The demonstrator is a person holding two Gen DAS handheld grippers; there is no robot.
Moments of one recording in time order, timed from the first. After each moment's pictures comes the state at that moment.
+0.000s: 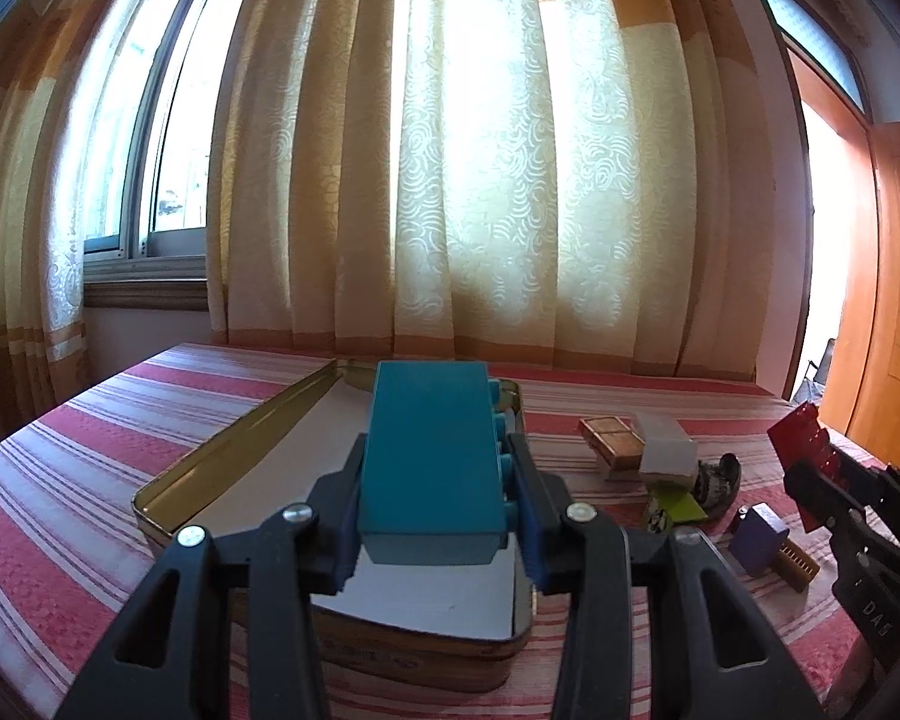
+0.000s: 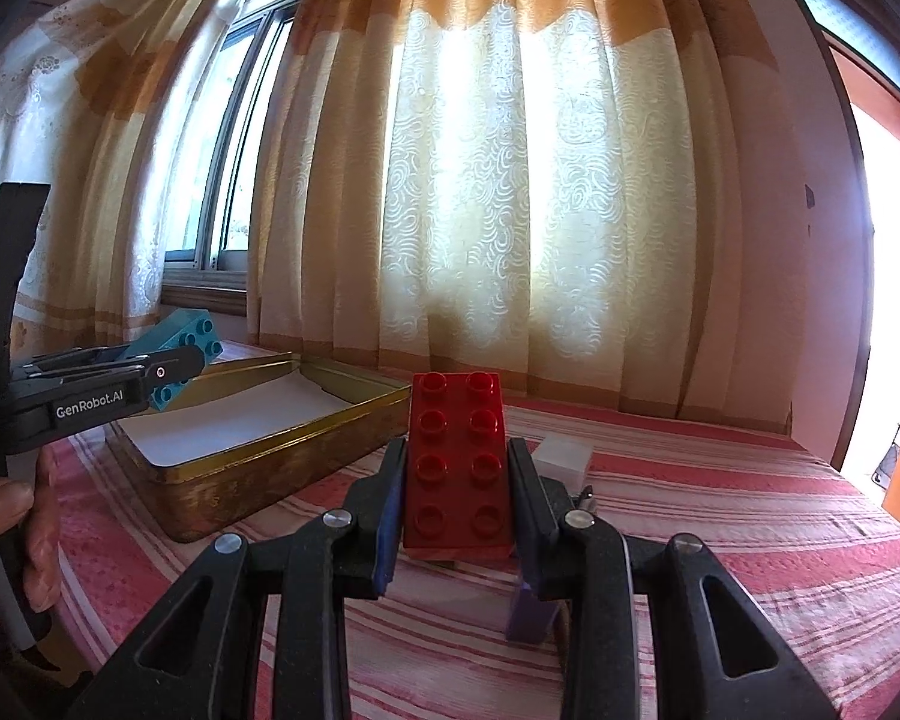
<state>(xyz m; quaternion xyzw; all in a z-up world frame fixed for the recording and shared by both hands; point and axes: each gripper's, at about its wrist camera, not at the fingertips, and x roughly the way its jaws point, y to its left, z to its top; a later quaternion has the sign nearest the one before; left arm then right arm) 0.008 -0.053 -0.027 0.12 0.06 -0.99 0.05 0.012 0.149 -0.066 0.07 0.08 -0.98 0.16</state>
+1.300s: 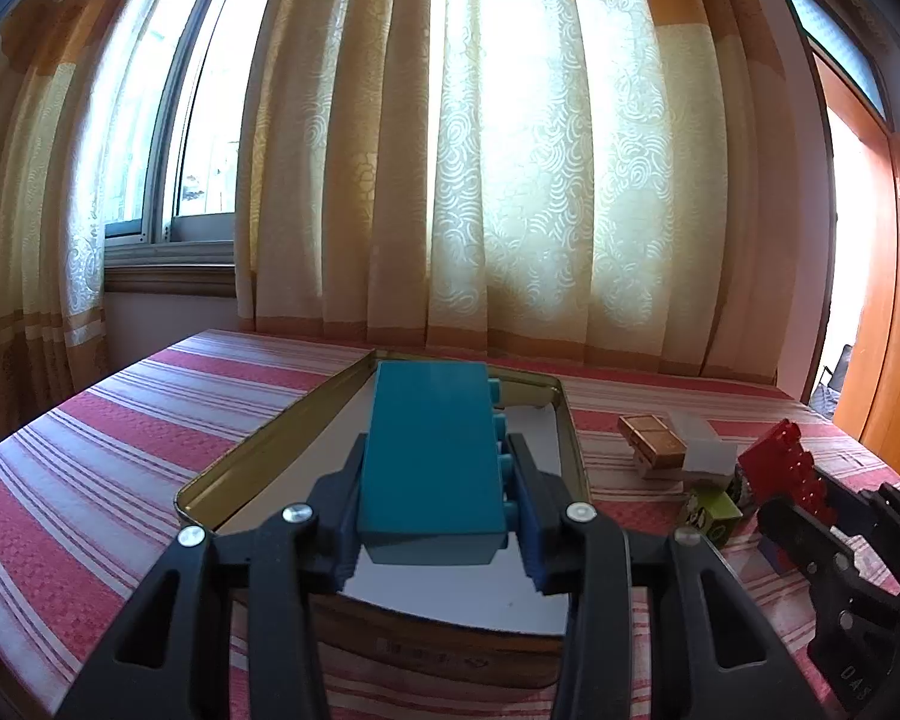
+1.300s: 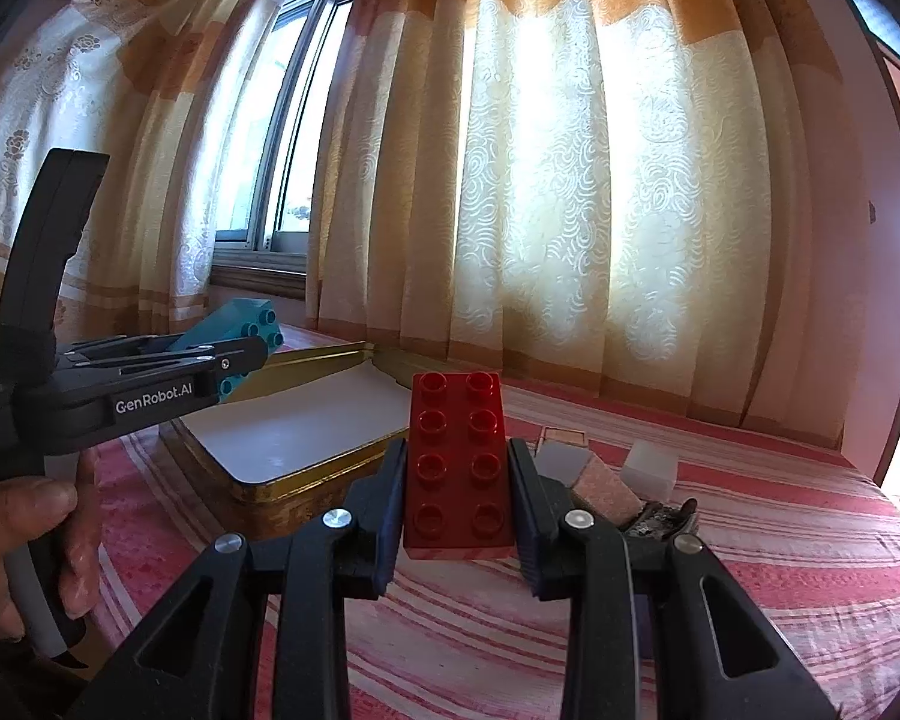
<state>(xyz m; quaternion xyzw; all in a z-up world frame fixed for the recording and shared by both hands) 0.008 -0.077 -0.029 0.14 0.07 -0.99 0.07 0.015 0.099 -0.068 0.08 0.10 -0.97 0.22</state>
